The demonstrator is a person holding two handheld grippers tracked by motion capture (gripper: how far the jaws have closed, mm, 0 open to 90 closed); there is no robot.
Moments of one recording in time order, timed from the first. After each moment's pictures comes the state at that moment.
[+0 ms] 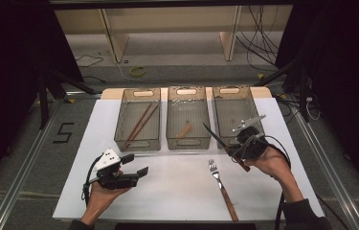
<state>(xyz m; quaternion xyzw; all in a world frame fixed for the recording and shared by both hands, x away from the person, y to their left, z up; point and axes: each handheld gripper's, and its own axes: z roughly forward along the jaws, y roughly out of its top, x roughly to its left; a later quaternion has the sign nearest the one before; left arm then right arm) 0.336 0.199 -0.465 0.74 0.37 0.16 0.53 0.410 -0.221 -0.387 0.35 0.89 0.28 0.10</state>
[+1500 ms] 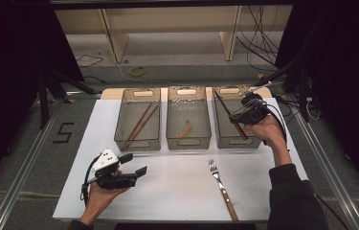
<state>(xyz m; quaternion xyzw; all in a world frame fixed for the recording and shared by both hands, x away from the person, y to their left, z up) 0.336 0.203 -0.466 0.74 0.37 0.16 0.54 0.501 -0.238 -0.365 0.45 0.83 0.30 0.11</state>
